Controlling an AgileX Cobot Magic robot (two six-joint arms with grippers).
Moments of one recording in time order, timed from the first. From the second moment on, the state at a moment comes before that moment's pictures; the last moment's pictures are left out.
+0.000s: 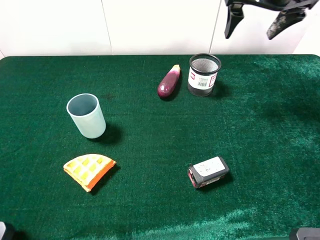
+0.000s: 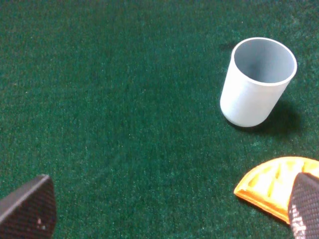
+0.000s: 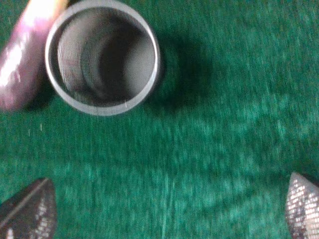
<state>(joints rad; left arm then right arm) -0.04 -0.01 -0.50 0.01 1.06 0.04 0.29 1.80 -1.63 0.04 1.18 0.13</state>
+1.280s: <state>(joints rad) -0.04 -0.01 -0.50 0.01 1.06 0.04 0.29 0.78 -1.01 0.04 1.22 0.15</state>
